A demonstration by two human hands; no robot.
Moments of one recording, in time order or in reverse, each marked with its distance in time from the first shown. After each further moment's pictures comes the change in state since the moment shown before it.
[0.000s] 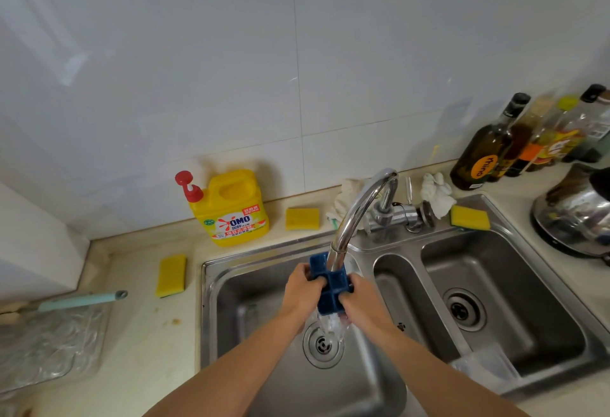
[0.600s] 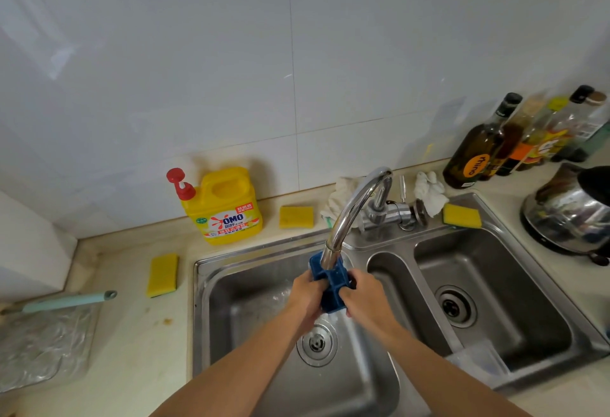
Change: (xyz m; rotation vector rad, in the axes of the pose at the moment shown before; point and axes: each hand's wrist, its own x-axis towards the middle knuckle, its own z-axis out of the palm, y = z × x) left_hand -0.001 -0.004 0.021 -0.329 -0.156 -0.157; right_hand 0.001 0.004 -0.016 -0.150 0.066 -0.074
